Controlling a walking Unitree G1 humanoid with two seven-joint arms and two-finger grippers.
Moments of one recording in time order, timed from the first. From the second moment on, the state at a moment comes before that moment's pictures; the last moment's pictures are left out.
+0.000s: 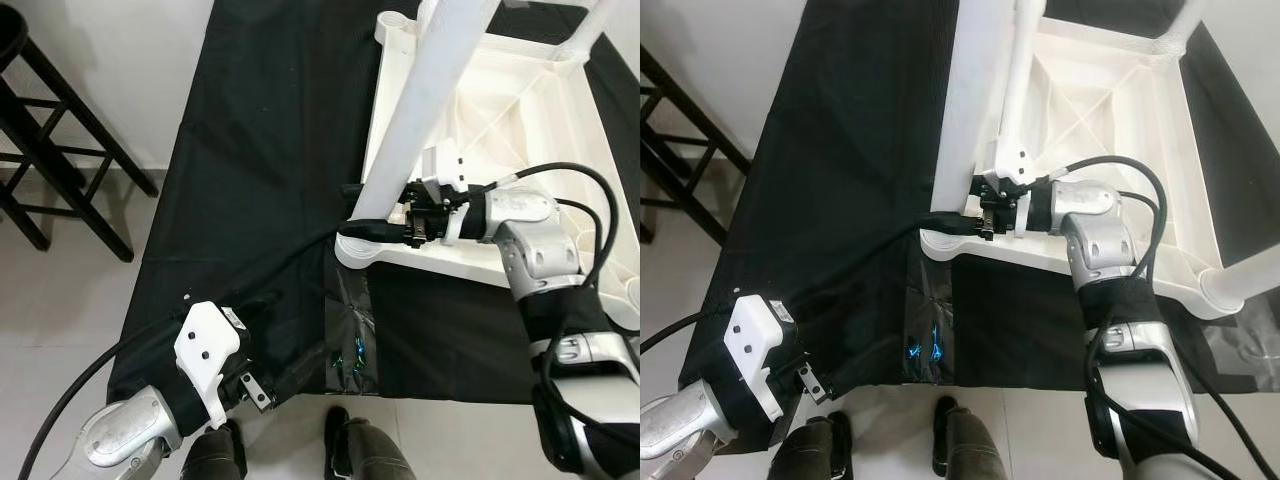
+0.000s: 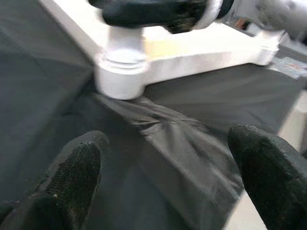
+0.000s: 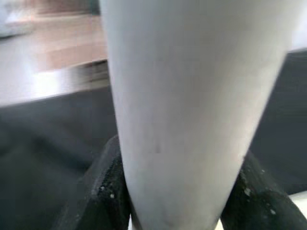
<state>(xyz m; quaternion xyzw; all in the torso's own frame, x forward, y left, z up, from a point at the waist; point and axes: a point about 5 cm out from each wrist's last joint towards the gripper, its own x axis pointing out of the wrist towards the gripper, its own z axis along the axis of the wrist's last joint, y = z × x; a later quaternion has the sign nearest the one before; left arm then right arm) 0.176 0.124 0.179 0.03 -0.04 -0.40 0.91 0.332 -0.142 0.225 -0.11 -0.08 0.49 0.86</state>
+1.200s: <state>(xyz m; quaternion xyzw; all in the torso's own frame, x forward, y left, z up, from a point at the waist) 0.183 0.123 0.182 0.03 -0.06 -0.41 0.91 0.297 -0.153 0.234 -0.20 -0.05 0.51 0.83</state>
